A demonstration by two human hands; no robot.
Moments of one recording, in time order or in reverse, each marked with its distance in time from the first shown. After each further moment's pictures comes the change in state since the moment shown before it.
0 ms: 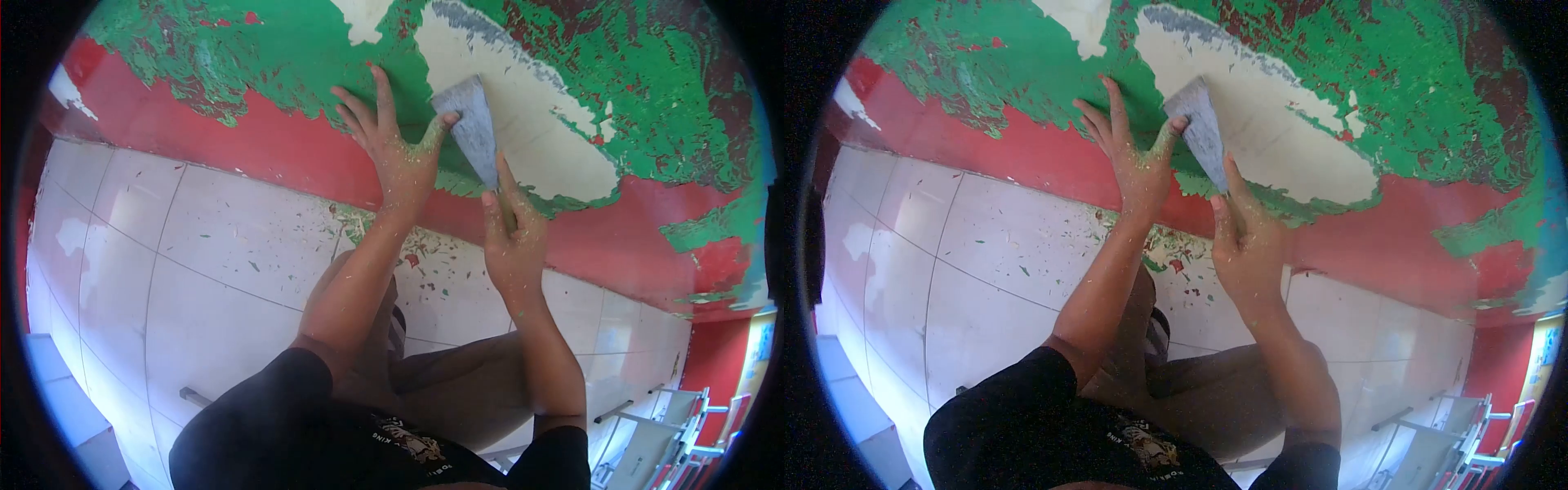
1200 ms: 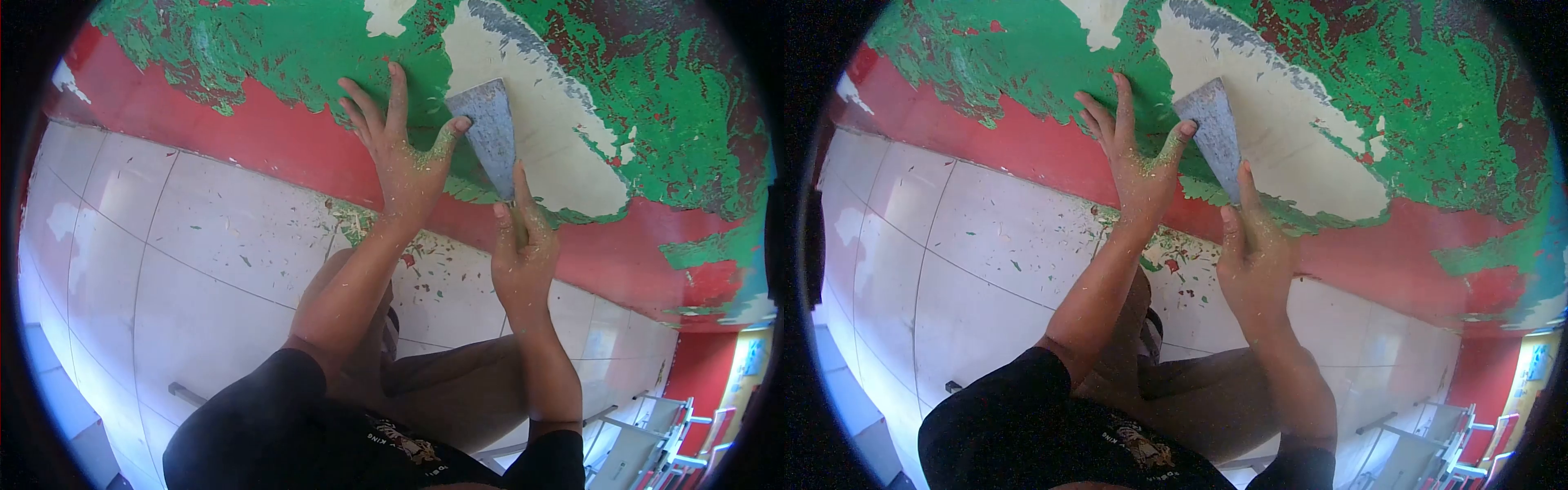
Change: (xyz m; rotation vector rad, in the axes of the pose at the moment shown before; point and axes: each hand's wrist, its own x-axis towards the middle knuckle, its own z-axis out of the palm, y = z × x) left_hand 0.001 -0.010 -0.005 0.041 -0.016 0.036; right_hand 0.007 -0.017 0.001 -0.016 -0.077 0.205
